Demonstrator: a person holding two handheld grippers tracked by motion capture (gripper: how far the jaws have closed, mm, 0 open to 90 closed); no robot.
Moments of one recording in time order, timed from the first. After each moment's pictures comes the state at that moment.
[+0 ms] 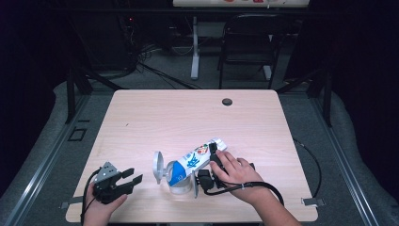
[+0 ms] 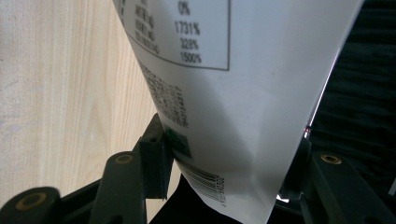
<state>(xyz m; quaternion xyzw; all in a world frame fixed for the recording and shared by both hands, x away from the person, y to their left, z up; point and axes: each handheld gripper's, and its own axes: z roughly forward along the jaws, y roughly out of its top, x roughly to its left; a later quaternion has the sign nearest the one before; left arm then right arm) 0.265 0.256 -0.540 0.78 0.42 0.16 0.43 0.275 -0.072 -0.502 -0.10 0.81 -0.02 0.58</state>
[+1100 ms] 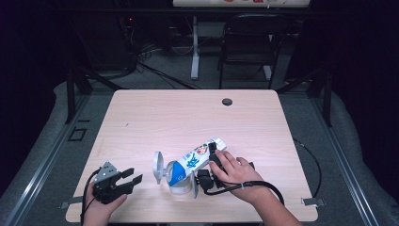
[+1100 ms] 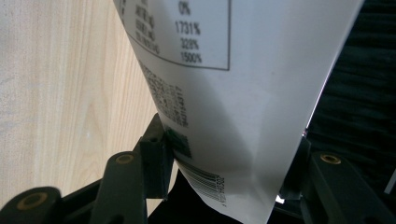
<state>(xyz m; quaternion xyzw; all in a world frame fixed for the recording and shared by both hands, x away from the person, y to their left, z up) 0.265 0.256 -0.539 0.78 0.42 0.16 0.43 0.275 -0.071 -0.500 -0.11 0.80 -0.03 0.58</state>
